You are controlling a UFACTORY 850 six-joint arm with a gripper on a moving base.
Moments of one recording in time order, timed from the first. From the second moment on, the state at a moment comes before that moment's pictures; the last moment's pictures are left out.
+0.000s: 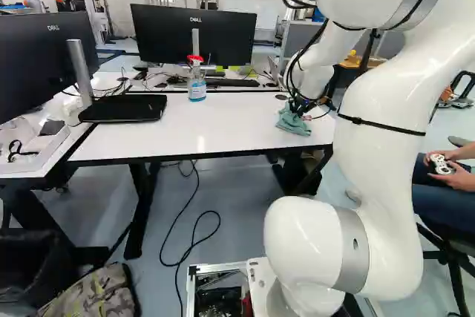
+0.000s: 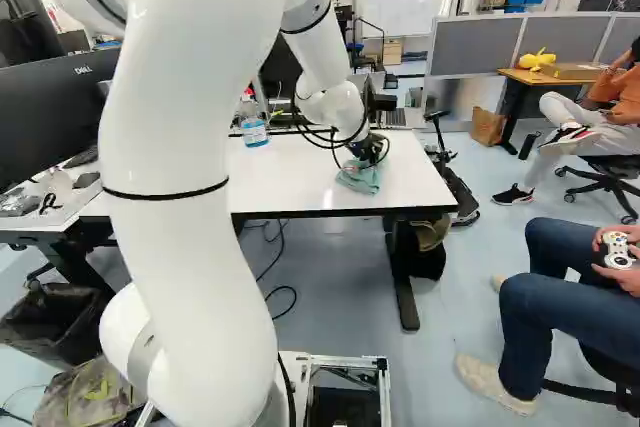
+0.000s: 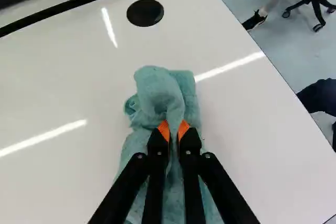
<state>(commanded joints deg) -21.7 -19.7 -57.7 0.0 0.7 0.0</state>
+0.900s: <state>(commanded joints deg) -22.5 -14.0 -50.8 0.0 0.7 0.0</state>
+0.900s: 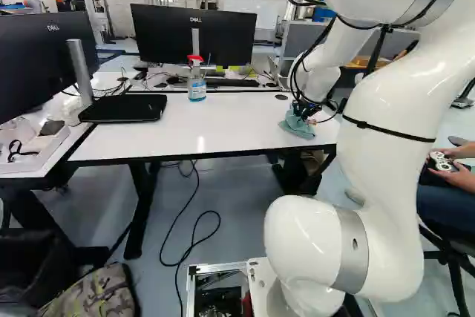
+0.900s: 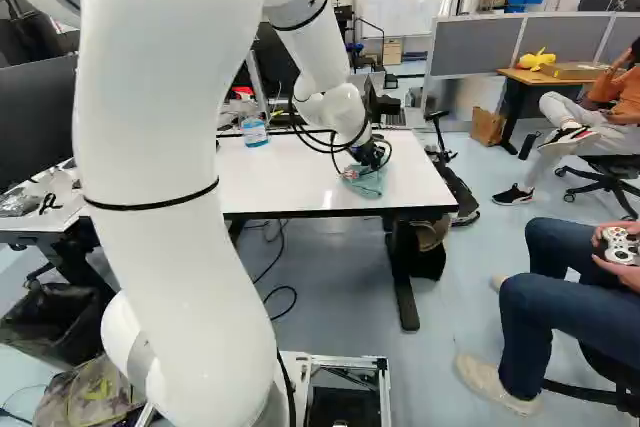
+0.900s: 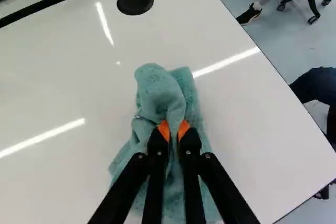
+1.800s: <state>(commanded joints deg) -17.0 -8.5 -44.4 0.0 0.7 0.0</state>
